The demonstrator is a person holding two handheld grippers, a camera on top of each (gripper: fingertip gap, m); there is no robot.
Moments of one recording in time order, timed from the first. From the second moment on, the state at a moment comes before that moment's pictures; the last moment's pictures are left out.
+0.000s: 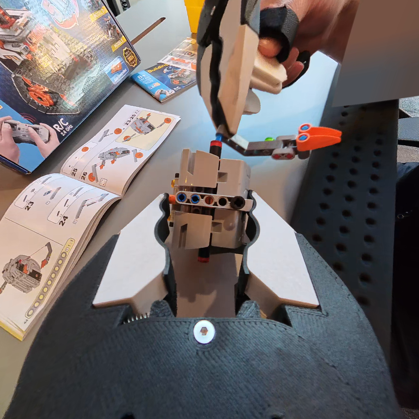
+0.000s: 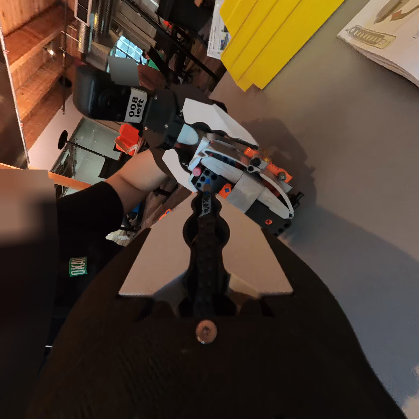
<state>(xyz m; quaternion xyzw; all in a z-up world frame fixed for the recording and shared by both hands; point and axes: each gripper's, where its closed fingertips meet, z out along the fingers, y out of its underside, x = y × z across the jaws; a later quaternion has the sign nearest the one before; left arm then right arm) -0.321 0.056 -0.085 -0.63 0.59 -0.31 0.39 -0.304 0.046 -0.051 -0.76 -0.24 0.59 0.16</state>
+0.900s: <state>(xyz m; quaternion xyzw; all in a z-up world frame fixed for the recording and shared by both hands) -0.308 0.049 -0.088 -0.63 0.64 -0.28 0.34 -0.300 0.036 -0.058 -0.81 -0.35 0.46 0.04</state>
